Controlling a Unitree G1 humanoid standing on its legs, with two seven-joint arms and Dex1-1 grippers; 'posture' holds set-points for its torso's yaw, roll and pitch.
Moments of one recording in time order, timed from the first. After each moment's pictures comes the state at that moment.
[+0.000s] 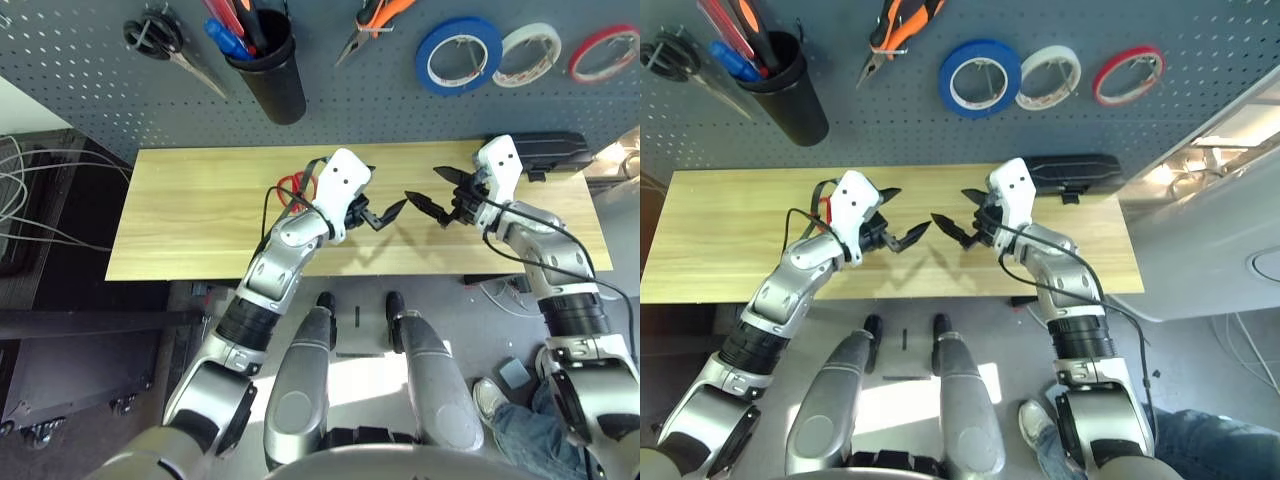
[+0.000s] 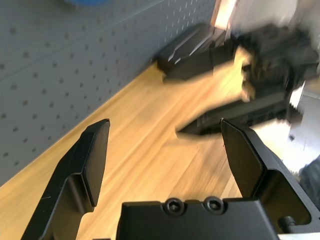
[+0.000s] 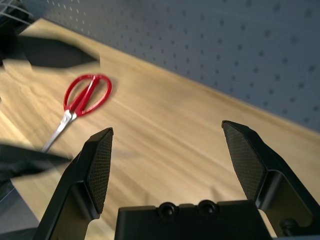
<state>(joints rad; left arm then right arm) -0.54 0.21 -0.27 0.08 -0.07 0.28 -0.49 -0.56 -0.42 0.02 0.21 0.23 0.28 0.72</state>
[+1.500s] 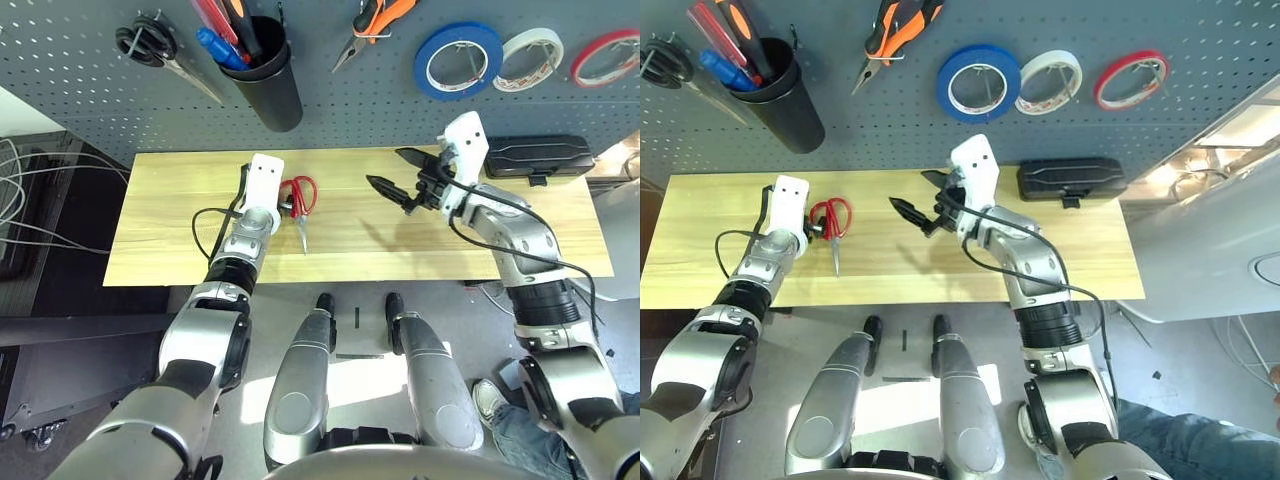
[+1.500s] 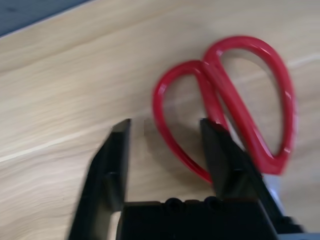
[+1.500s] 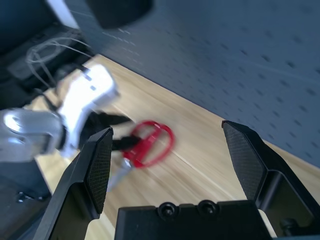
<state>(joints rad) -0.79 0.24 -0.01 0.97 0.08 0.24 -0.12 -0.66 -0.25 0.11 0.07 0.24 0.42 0.71</state>
